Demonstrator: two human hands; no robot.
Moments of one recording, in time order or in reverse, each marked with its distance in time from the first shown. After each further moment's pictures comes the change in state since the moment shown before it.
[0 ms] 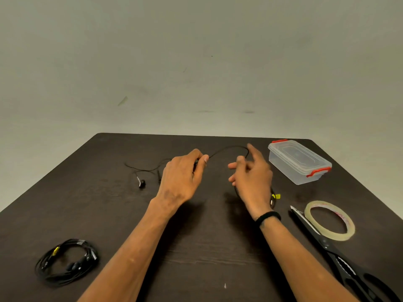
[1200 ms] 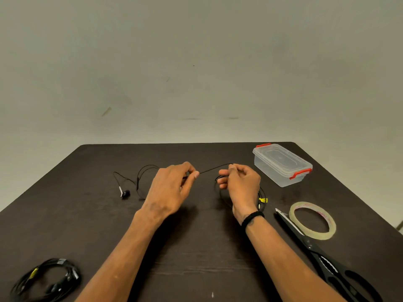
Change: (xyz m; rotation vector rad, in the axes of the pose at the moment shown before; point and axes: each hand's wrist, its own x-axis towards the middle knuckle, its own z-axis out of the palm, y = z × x) left_hand 0.000 0.003 0.000 -0.001 -0.127 0.082; right_hand 0.006 0.002 0.002 0.358 0.103 0.331
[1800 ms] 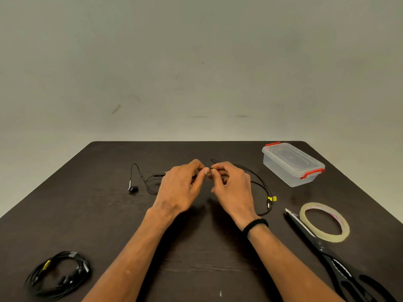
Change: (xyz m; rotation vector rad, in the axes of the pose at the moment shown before) left_hand -0.001 0.003 0.005 -0.010 0.026 -0.038; right_hand -0.024 0.007 0.008 -0.492 -0.302 -0.487
